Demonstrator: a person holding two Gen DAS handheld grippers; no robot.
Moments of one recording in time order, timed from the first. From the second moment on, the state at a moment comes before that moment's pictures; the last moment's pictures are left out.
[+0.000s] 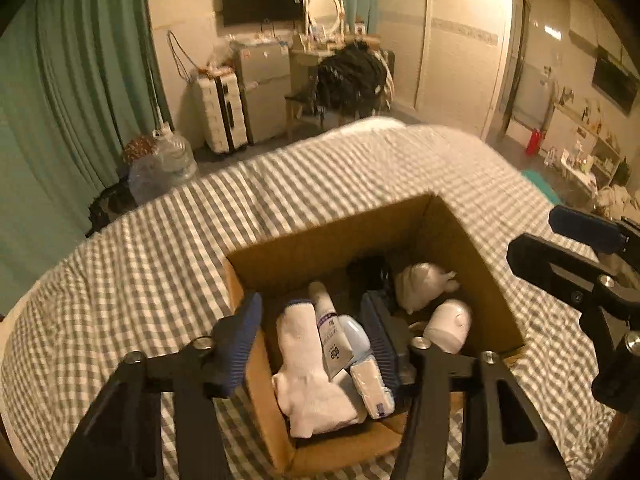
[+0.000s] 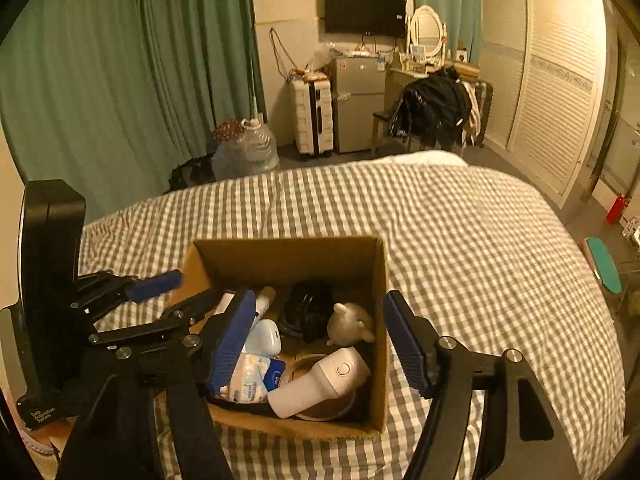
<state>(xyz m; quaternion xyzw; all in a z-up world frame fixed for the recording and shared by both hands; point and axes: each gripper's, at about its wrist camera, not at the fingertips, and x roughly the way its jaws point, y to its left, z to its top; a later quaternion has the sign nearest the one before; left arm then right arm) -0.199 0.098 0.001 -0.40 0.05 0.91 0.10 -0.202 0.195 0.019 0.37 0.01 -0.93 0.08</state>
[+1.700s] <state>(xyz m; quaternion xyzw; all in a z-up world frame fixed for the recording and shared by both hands) -0.074 0.059 0.017 -0.25 0.03 0.97 0.00 -0.091 0.234 0.010 0.21 -0.02 -0.98 0.05</state>
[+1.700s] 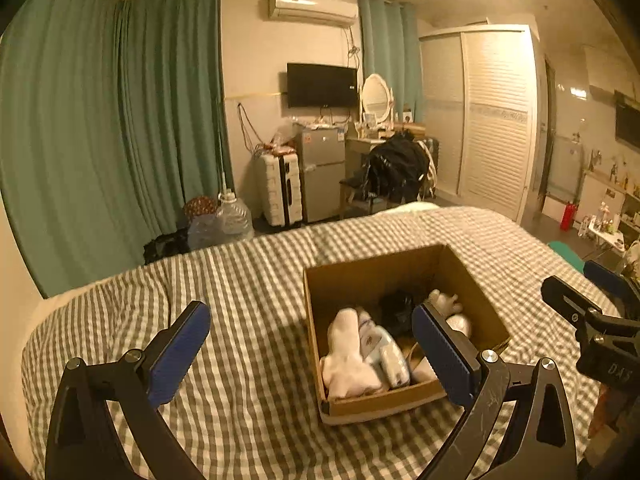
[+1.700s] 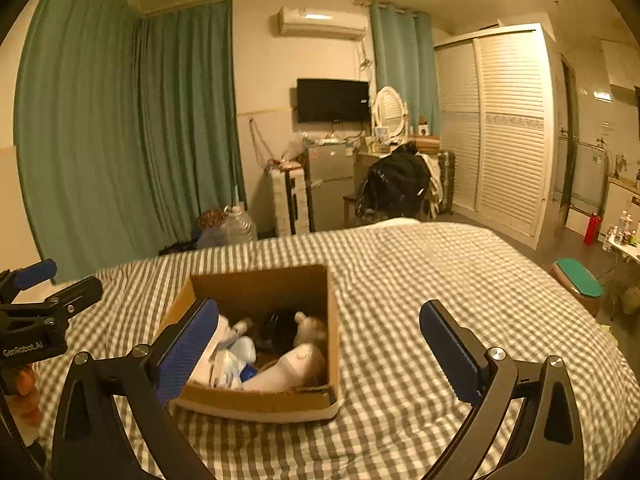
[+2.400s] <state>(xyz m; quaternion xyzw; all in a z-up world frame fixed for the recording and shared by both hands) -0.067 0.054 0.011 -0.25 0.03 0.97 -0.01 -0.082 0.226 0.005 0.21 -0.02 -0.98 0.03</state>
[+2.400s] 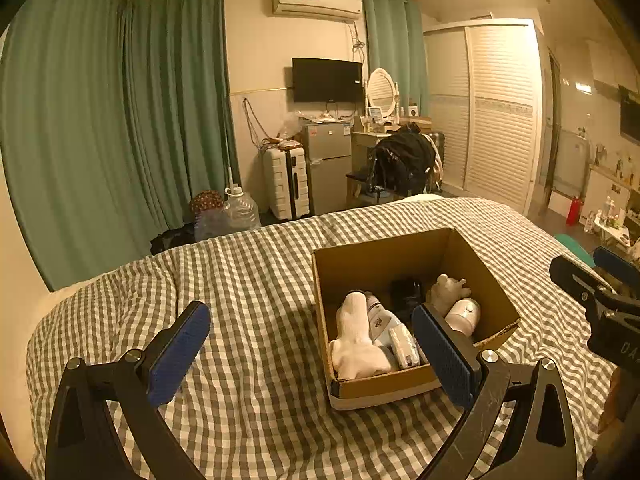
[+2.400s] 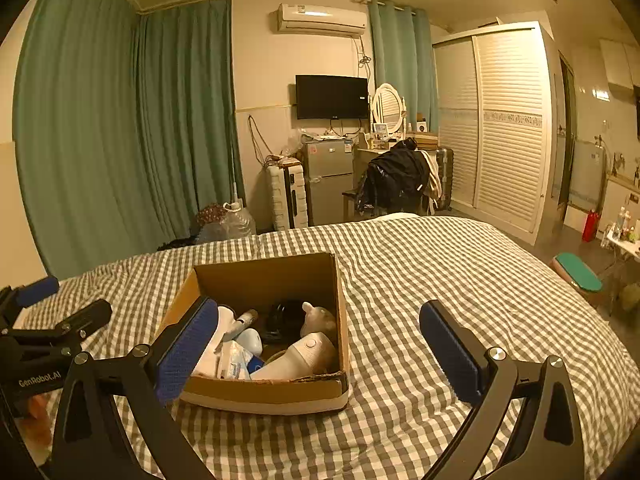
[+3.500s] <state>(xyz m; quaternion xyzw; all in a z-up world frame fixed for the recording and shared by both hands) -0.069 0.047 0.006 -0.26 0.04 0.97 -0.02 -0.096 0.204 -0.012 0.24 0.03 -0.97 0.04</state>
